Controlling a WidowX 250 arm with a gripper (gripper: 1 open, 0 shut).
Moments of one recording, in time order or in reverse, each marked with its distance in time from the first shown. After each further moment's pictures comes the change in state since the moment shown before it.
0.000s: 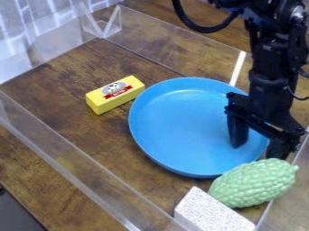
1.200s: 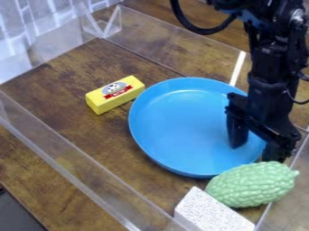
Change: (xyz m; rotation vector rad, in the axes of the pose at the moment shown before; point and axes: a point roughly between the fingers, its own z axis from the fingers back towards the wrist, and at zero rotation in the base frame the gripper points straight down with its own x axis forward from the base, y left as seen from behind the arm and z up) arm -0.005 -0.004 -0.002 0.005 0.005 -0.091
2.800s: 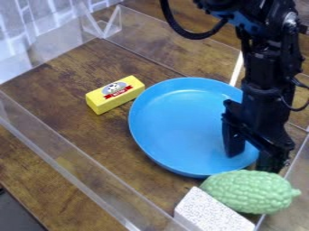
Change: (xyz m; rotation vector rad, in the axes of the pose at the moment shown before) arm -0.015 -0.011 0.000 -0.047 0.016 -0.075
